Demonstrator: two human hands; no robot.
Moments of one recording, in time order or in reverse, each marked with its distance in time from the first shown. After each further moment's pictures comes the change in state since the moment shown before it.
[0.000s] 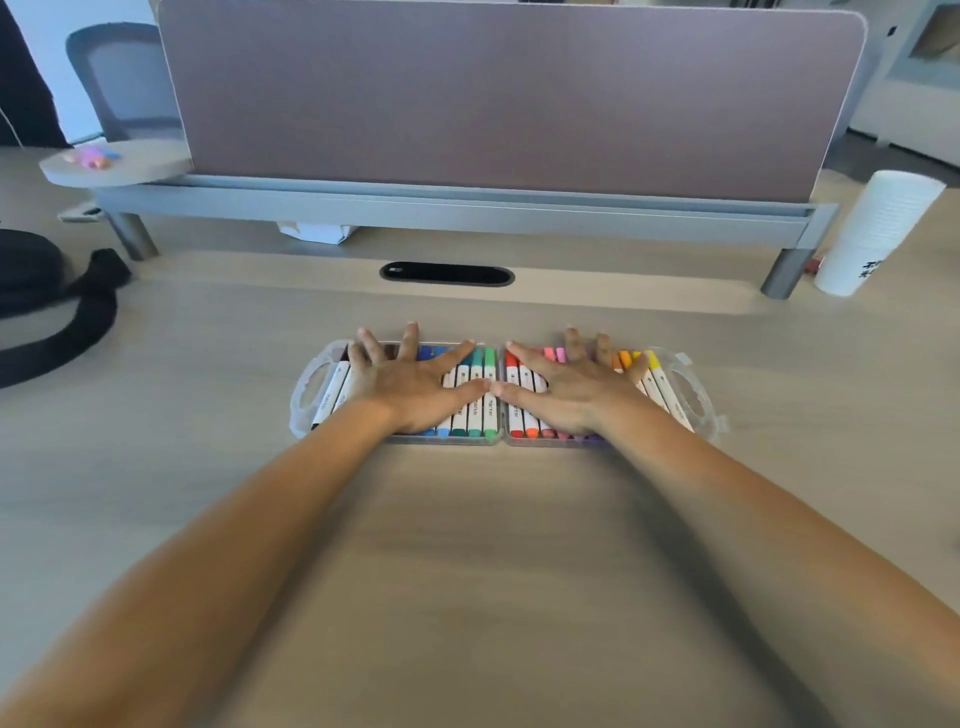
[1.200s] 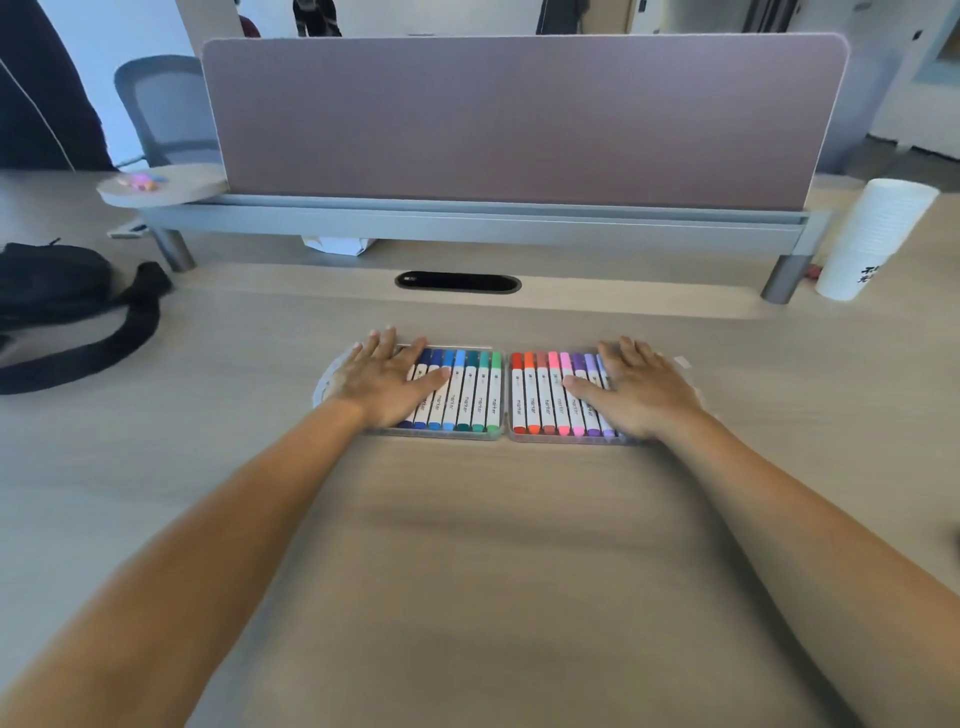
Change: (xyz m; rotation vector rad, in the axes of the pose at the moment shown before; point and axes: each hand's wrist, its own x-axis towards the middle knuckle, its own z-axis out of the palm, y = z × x) left_hand -0.010 -0.042 -0.001 -0.057 0.039 0.017; right_hand -0.001 0.071 0.012 0.018 0.144 -0.035
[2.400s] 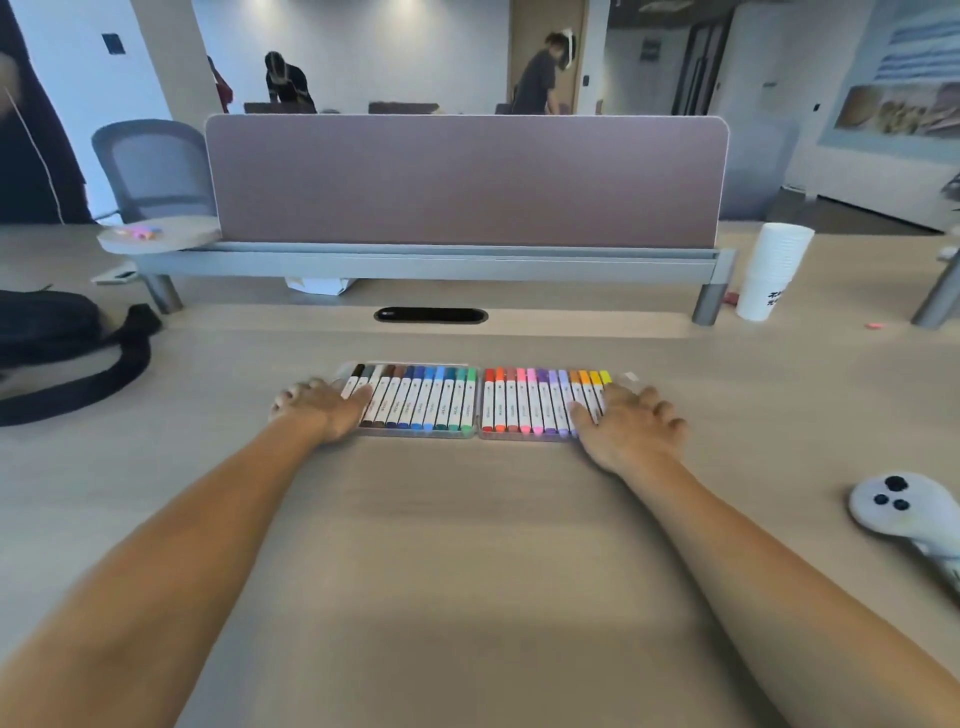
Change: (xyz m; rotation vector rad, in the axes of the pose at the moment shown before) left_hand 0.007 -0.051 0.011 -0.131 0.015 -0.469; right_hand -0.066 -0.003 0.008 0.051 0.181 0.420
